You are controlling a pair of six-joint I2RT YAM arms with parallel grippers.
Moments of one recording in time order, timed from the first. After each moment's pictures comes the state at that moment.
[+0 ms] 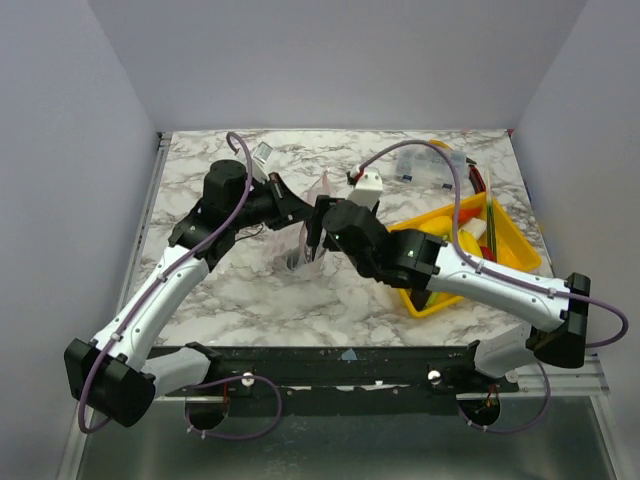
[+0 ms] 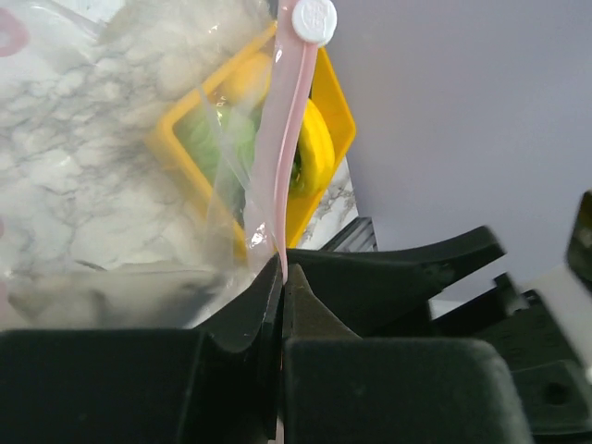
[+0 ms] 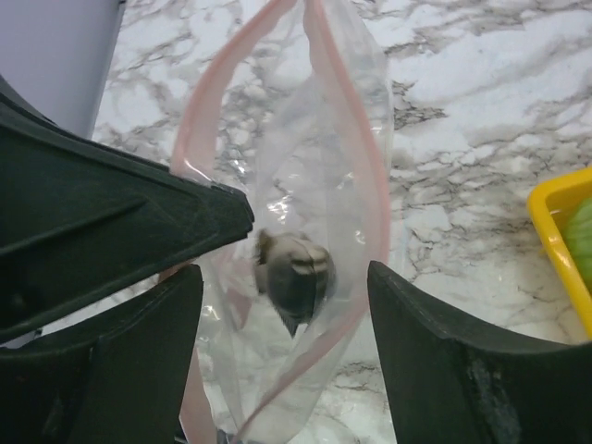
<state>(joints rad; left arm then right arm) -0.46 1.15 1.09 -0.30 0.51 -0.88 1.17 1.45 1.38 -0.50 0.77 0.82</state>
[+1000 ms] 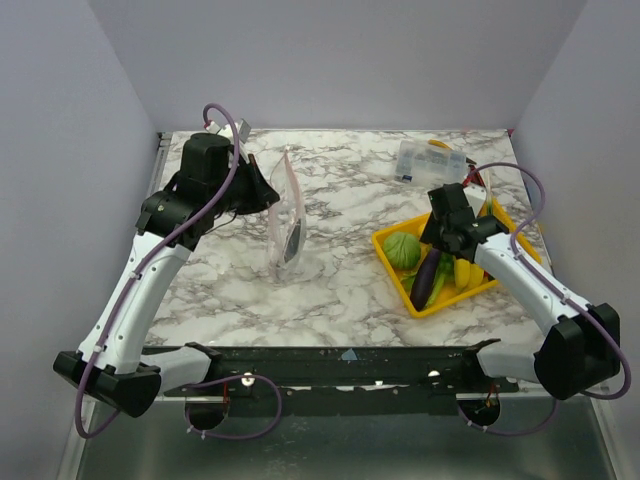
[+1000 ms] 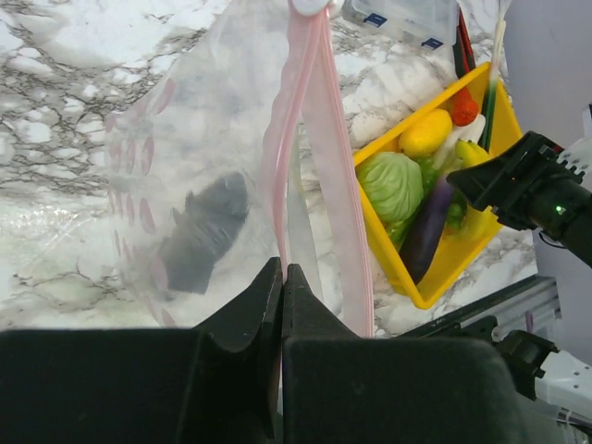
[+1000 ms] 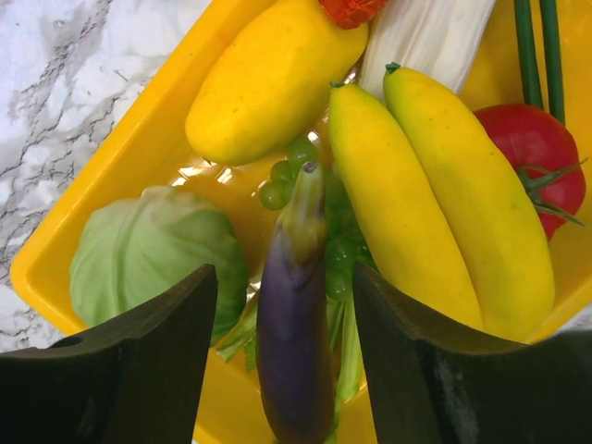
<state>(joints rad) -0.40 1.19 1.50 -0.85 0.16 -0.51 0.37 1.27 0.96 -0.68 0.45 0.67</state>
